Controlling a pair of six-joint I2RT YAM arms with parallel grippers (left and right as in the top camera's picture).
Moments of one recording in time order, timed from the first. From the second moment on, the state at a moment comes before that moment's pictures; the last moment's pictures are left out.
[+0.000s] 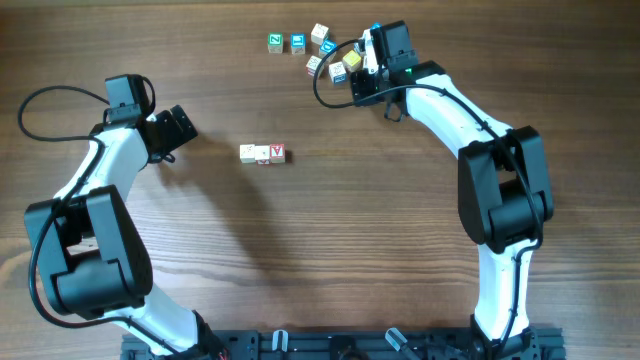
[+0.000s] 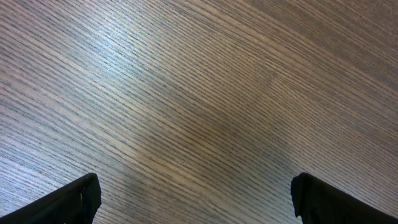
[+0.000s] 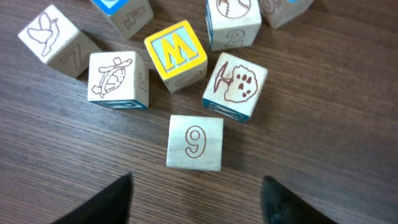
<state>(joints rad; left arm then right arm) 0.22 1.84 1.13 -0.42 -0.04 -0.34 0.34 2.21 1.64 -0.40 0.01 0.03</state>
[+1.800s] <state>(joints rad) 0.22 1.84 1.13 -0.42 -0.04 -0.34 0.48 2.12 1.65 -0.83 -0.24 0.33</state>
